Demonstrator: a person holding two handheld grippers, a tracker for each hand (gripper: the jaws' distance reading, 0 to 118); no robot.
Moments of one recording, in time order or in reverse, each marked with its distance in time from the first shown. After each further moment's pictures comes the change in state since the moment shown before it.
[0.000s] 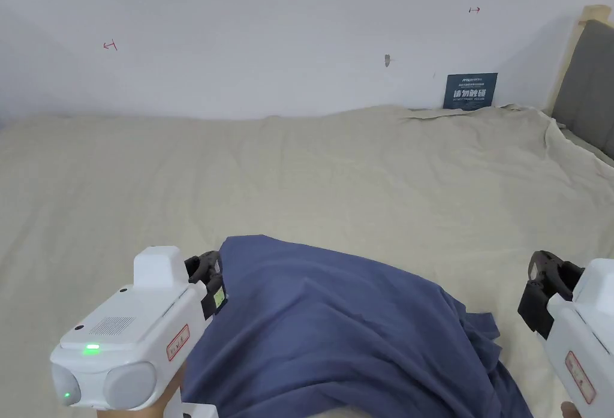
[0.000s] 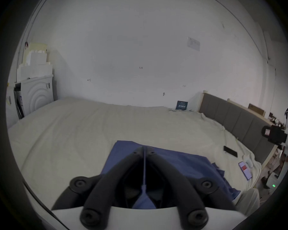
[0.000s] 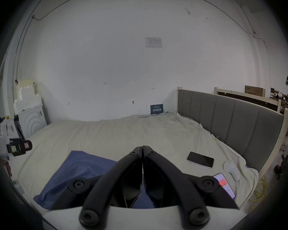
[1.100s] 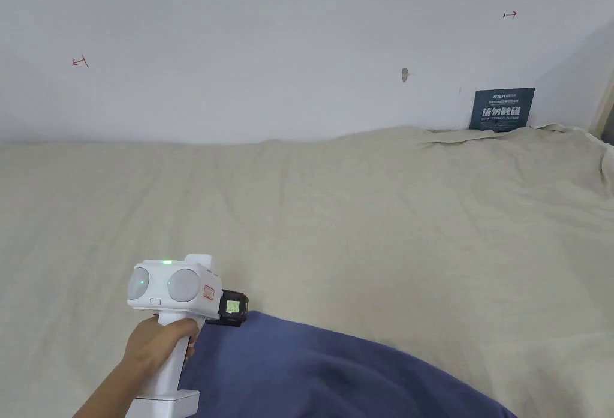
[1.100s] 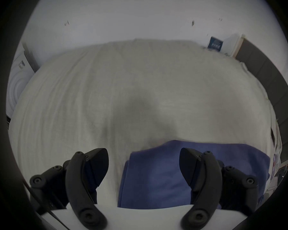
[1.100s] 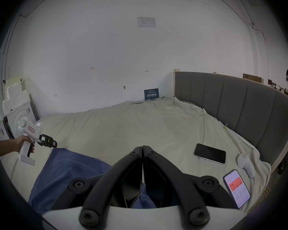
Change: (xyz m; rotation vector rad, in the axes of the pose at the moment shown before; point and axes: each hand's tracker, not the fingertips) left arm -0.104 0.008 -0.405 -0.721 0.147 -0.098; right arm 0.012 -0.034 -0.138 -0.152 -0.102 -0.009
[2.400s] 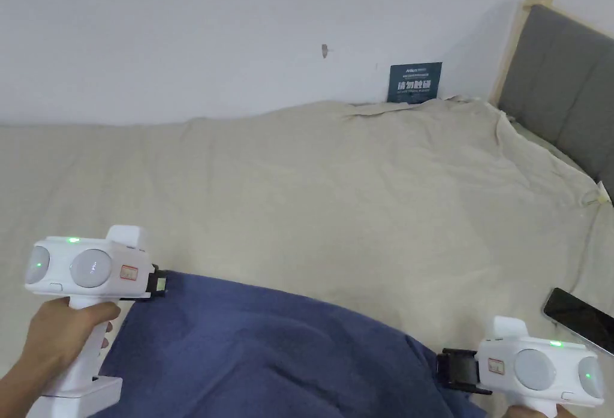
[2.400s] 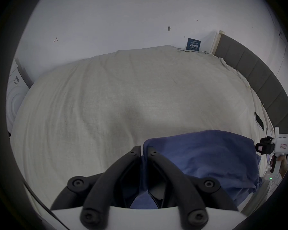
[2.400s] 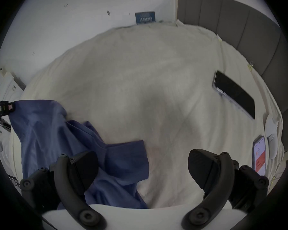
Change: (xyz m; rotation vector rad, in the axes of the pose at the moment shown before) left arm 0.040 -0.046 0.110 0.107 -0.093 -0.110; right arm 0.052 -0.077 -0.152 -0.700 -0.003 -0.027
